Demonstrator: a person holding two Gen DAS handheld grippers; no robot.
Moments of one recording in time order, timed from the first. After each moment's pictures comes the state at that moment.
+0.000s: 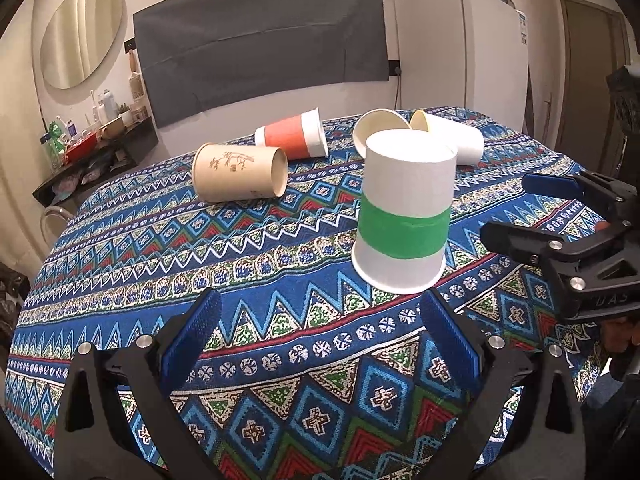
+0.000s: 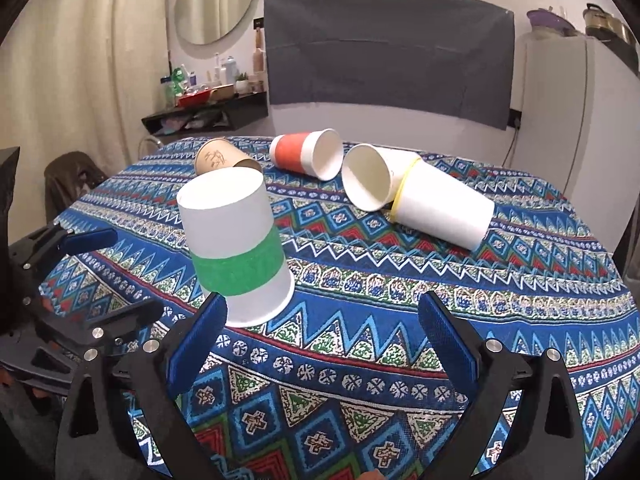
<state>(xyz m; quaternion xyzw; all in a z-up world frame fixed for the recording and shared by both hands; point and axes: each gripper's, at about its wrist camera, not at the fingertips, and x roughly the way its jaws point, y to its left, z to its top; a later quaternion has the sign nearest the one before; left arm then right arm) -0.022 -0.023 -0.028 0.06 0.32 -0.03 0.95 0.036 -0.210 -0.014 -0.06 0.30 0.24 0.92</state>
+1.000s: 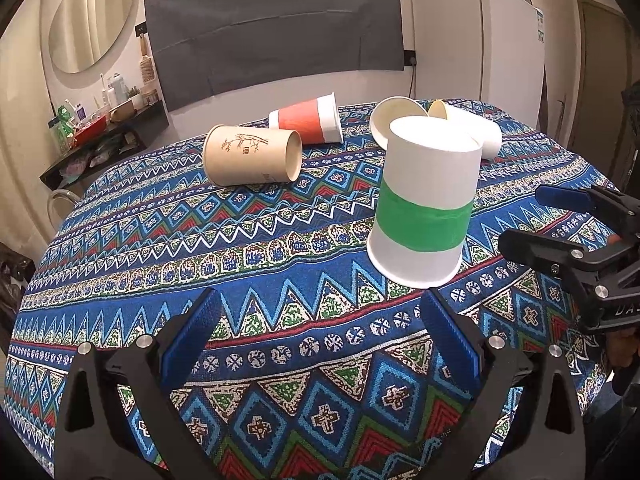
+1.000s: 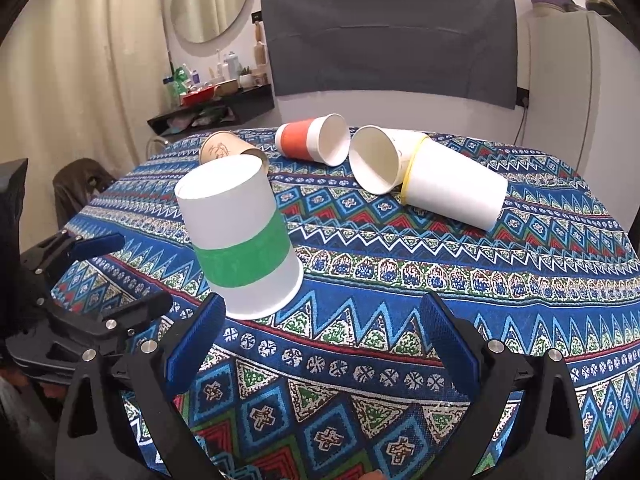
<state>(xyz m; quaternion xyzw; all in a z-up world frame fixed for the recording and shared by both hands) -0.016 -0.019 -0.033 0.05 0.34 -0.01 0.94 0.041 -0.212 -0.022 -0.04 0.32 0.25 0.91</state>
